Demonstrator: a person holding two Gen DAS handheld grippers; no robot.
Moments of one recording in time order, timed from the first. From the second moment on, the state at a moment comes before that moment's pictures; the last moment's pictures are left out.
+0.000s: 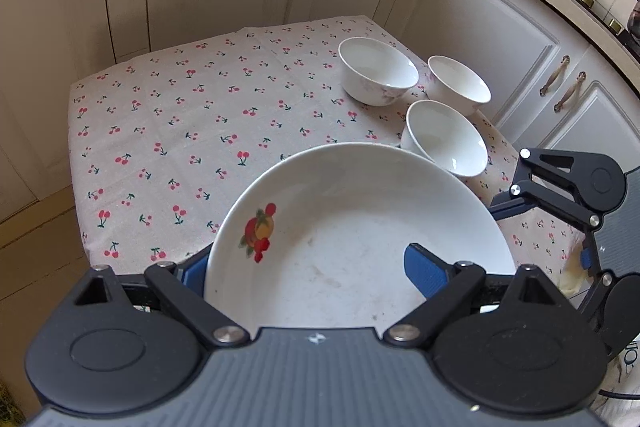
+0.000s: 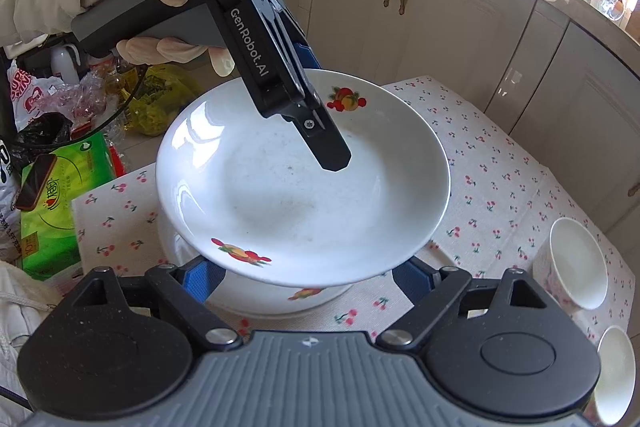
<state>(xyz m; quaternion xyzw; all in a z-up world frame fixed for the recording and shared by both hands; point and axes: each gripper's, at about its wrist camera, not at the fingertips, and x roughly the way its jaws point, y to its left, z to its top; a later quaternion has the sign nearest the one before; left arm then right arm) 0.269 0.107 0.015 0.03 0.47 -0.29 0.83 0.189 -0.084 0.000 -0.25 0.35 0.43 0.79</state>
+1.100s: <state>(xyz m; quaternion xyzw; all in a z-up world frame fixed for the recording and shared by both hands) 0.254 0.103 -0.036 0.04 0.50 -0.29 0.81 0.158 -0.077 -0.026 -0.21 0.40 0.40 0.80</state>
